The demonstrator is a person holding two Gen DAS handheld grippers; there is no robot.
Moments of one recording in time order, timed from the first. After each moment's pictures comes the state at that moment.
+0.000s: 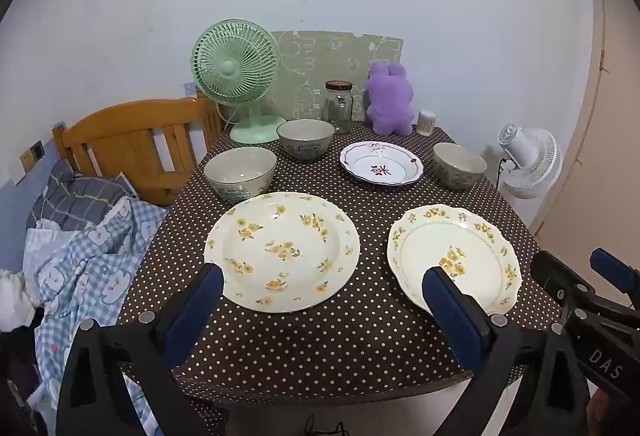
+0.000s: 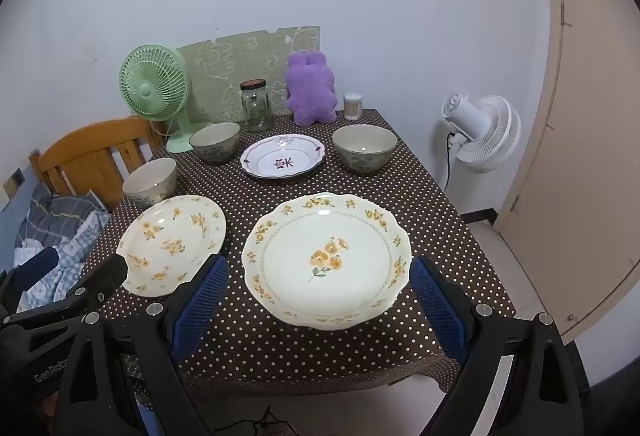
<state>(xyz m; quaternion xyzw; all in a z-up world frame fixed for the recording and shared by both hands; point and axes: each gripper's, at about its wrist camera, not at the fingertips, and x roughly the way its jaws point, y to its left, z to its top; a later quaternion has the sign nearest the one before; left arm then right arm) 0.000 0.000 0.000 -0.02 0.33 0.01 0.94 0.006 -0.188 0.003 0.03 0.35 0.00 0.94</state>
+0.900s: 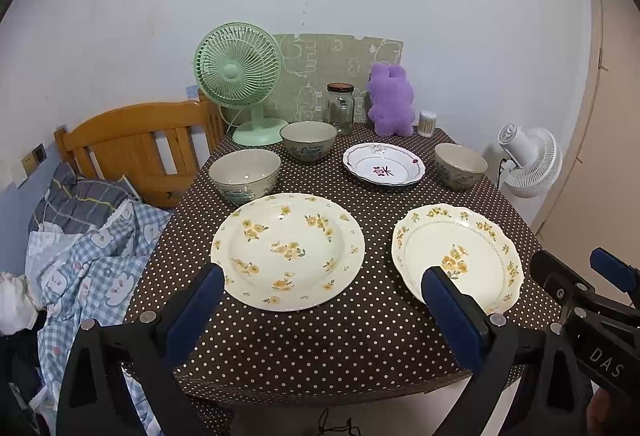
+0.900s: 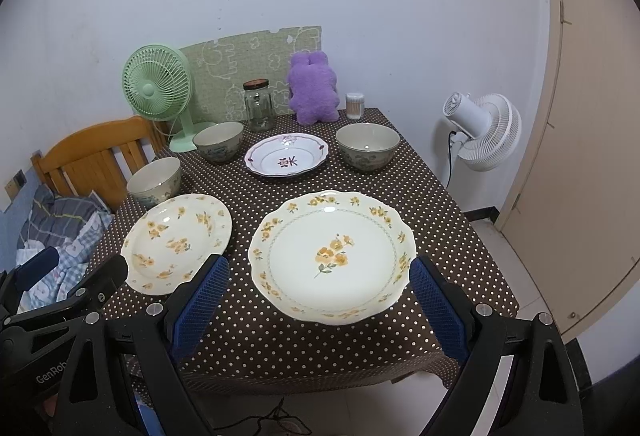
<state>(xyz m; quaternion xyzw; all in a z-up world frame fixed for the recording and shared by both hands) -0.003 0.003 0.001 -0.02 0.33 0.01 0.94 0.001 -0.184 0.003 0.03 0.35 0.00 0.94</state>
